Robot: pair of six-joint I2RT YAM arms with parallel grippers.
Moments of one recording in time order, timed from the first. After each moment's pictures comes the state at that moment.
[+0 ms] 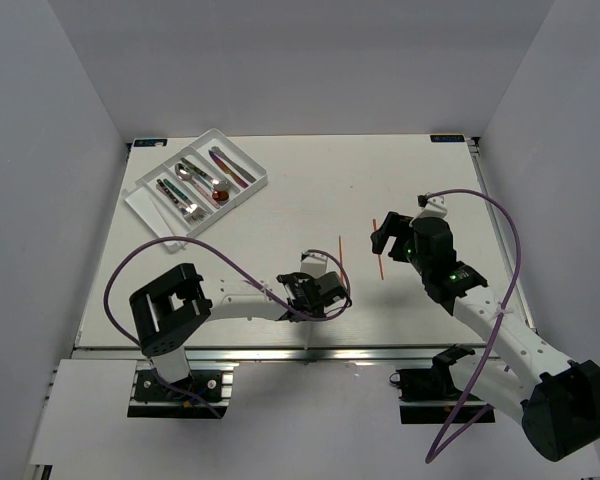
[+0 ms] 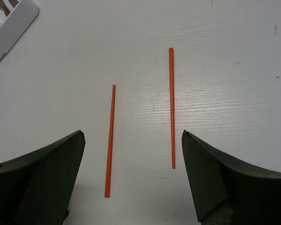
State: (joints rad) left arm -1.17 1.74 1.00 -0.41 -0.43 -0.94; right arm 0.45 0.96 0.61 -0.11 0.16 0.46
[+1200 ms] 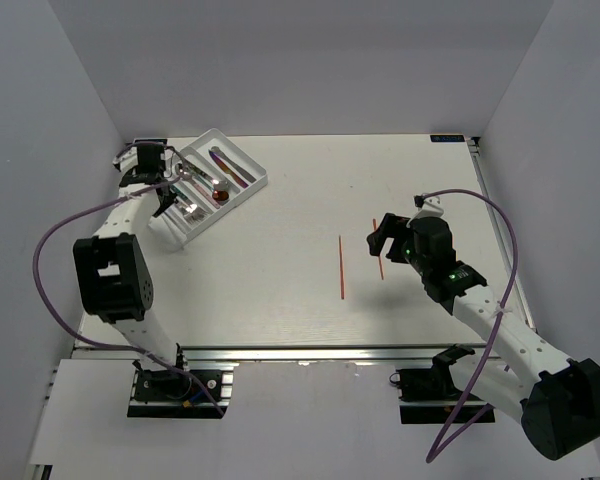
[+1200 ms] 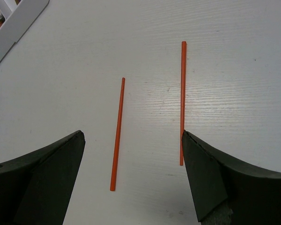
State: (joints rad) left arm 0.06 1.73 1.36 -0.54 -0.41 -0.63; right arm 0.44 0.97 0.61 -0.11 0.10 0.46
